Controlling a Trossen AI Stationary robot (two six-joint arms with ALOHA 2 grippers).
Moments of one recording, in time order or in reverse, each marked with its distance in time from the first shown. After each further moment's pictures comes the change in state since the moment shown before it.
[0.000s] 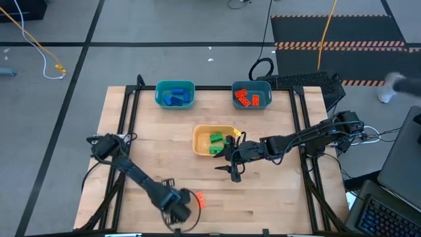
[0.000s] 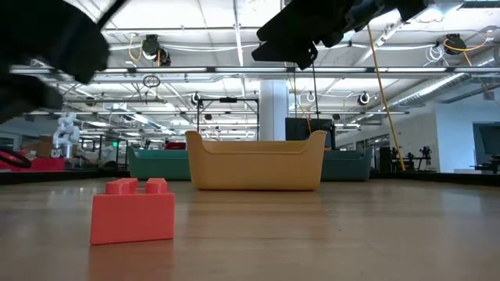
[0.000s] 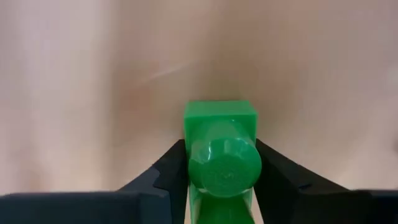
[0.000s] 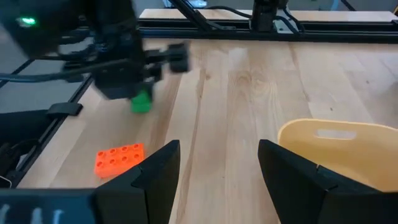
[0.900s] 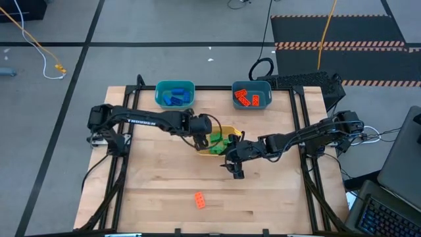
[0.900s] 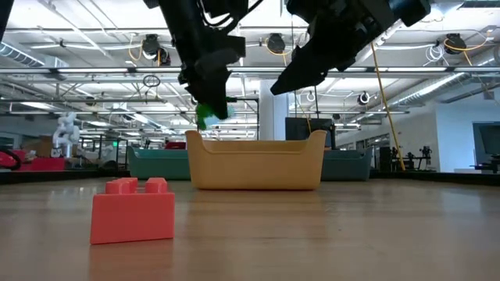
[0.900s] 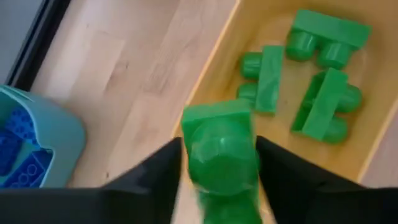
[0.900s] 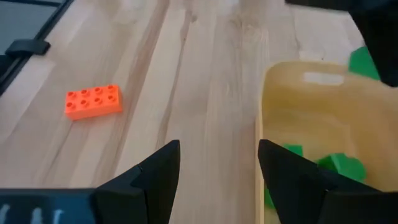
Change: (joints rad) left arm 0.709 -0.259 0.001 0.123 -0.385 0.607; right arm -0.031 -0.001 0.000 -0.187 -0.001 -0.056
